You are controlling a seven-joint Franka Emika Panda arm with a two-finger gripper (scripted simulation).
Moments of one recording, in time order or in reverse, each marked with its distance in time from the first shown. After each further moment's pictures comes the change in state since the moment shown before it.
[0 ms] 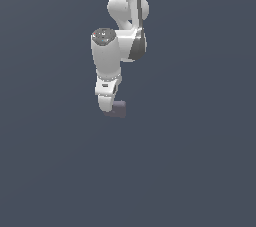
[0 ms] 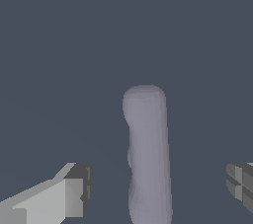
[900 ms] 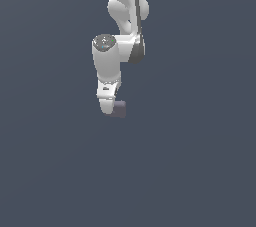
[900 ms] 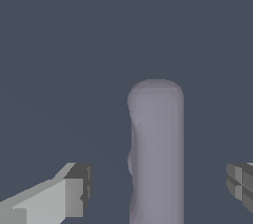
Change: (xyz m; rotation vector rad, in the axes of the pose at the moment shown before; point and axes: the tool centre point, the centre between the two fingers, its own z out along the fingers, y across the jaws) arm -0.002 -0.003 0.020 -0.002 0.001 -0.057
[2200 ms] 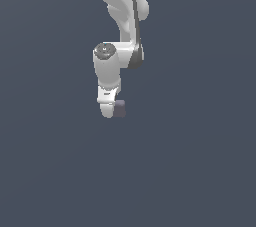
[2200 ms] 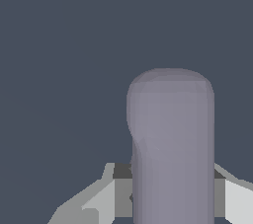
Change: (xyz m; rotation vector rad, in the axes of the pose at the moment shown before) arm -0.002 0.002 0.026 0.002 0.000 -0.003
